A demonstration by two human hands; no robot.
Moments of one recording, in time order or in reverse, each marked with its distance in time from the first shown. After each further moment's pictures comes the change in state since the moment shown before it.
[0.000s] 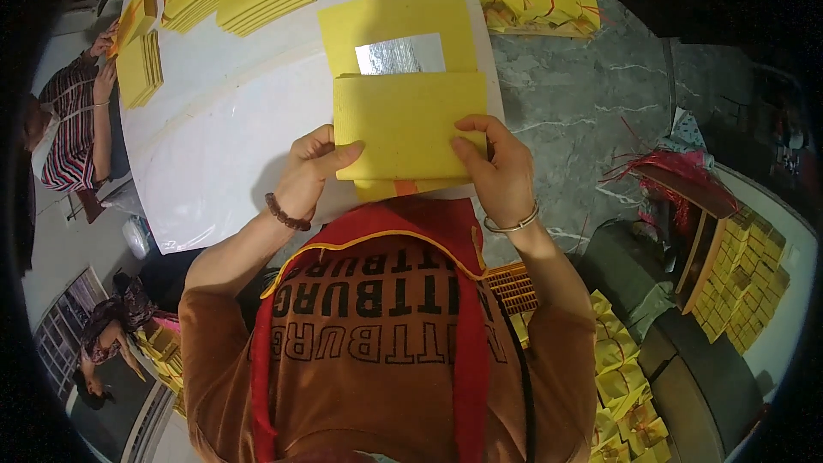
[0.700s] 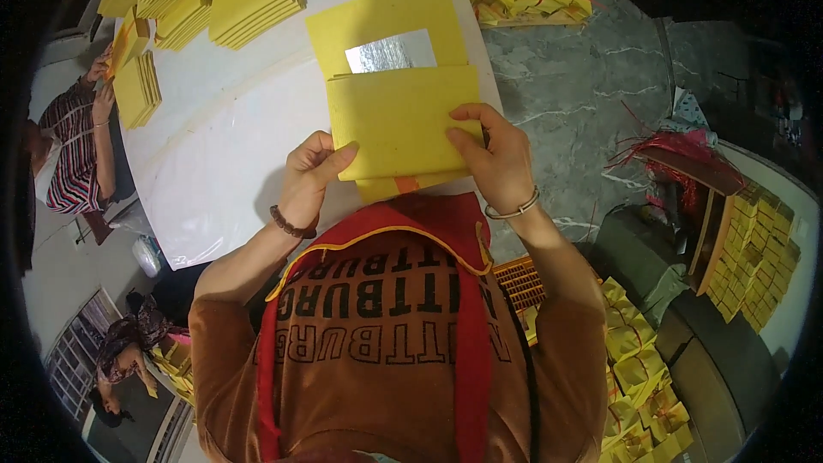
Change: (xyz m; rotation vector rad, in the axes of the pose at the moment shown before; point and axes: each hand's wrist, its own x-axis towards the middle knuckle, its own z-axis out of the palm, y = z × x) left_hand -0.003 -0.011 0.001 -0.036 0.068 0.145; right_hand 0.001 -0.005 0.001 0.016 0.006 0.046
